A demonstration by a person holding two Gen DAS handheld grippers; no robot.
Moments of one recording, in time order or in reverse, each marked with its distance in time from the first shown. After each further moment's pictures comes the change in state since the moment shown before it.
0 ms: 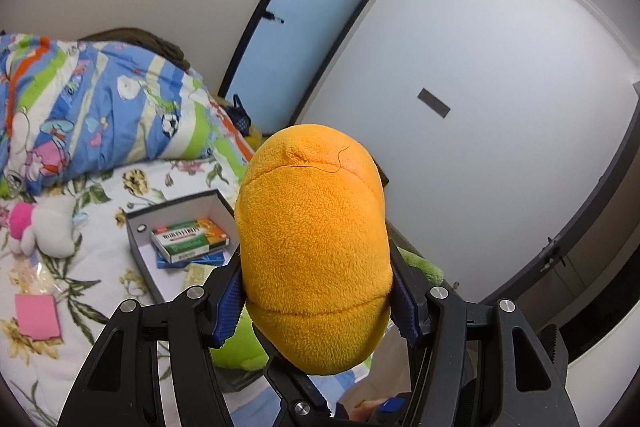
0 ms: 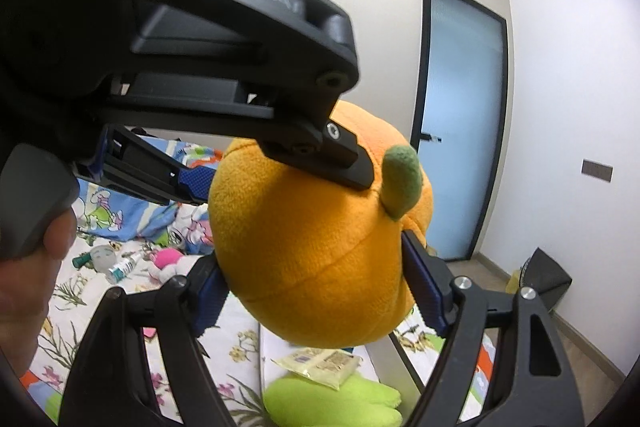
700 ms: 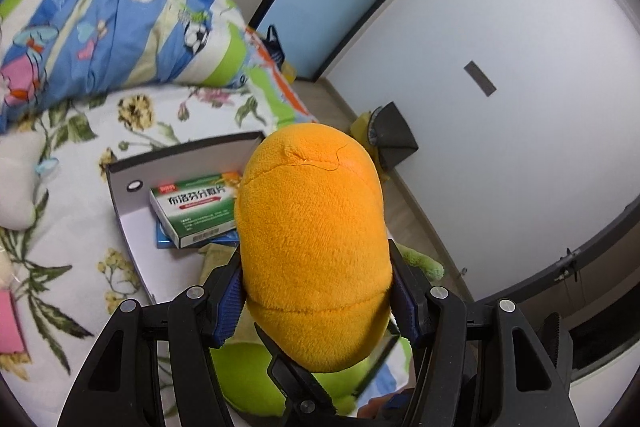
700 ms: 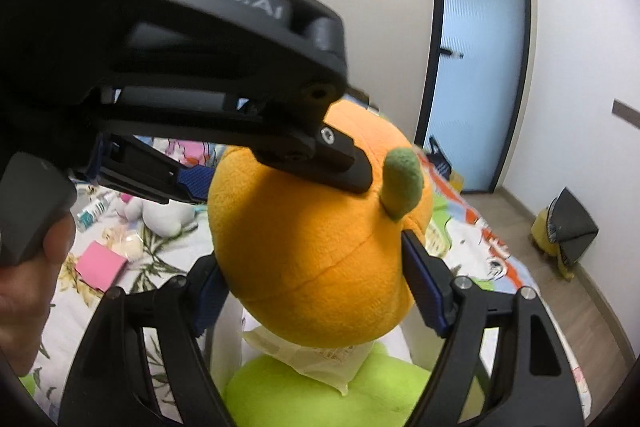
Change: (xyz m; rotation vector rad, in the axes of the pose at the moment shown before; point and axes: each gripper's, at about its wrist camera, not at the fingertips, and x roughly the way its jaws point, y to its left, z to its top) left arm 0.150 0.126 -0.008 -0.158 0.201 0.018; right arm 0.189 -0.015 -0.062 0.041 0.281 0.071
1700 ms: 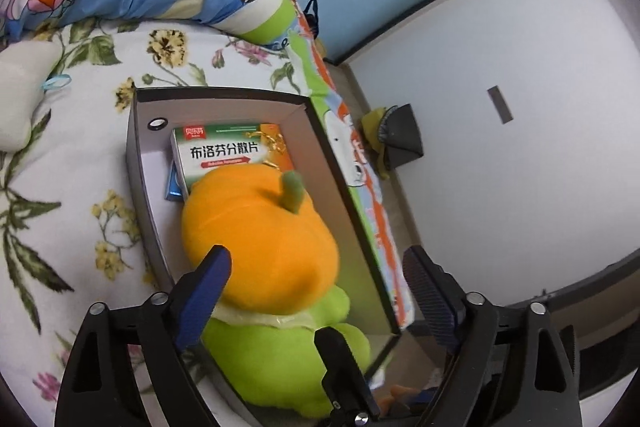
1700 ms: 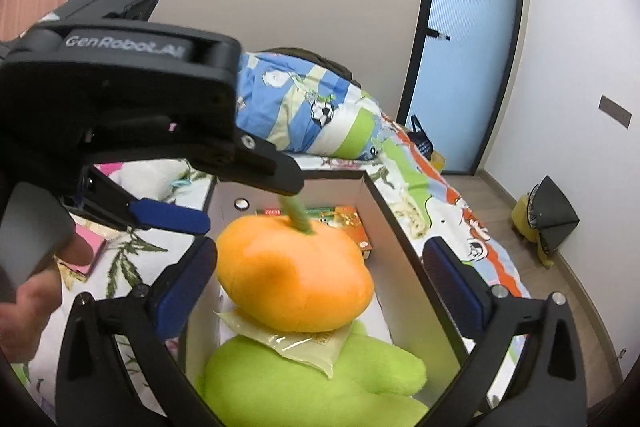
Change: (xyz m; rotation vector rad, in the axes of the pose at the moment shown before) left arm -0.006 0.043 -0.015 -0.224 0.047 -0.054; right arm 0.047 -0.009 -0.034 -0.019 0.064 -0.078
